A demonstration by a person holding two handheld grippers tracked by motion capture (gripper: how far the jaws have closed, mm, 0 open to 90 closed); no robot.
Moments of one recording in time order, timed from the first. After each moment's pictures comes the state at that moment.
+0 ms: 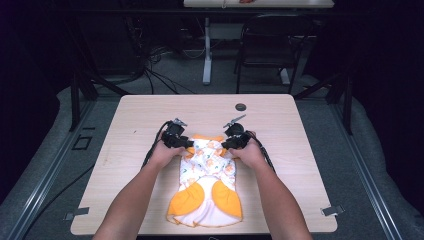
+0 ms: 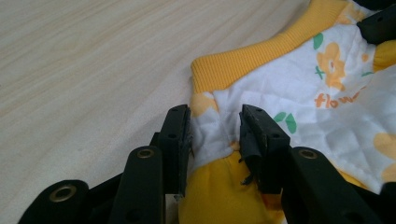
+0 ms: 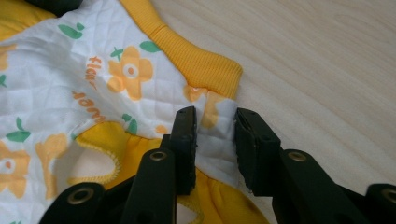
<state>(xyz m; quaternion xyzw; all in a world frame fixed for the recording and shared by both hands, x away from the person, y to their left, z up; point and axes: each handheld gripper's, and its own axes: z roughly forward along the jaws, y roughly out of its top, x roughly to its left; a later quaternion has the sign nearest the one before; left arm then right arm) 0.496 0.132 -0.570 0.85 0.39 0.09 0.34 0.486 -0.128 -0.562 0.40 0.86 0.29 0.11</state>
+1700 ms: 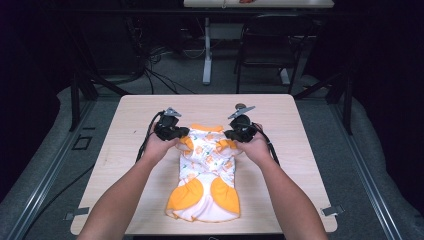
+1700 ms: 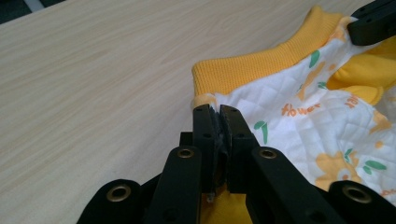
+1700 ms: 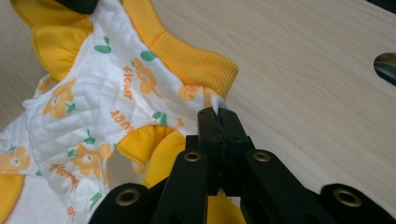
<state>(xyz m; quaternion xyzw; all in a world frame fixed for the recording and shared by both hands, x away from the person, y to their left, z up) 0.479 0.142 -0.505 0.83 0.37 0.13 0.39 0.466 -0.138 -0.503 0.38 0.85 0.35 0.14</state>
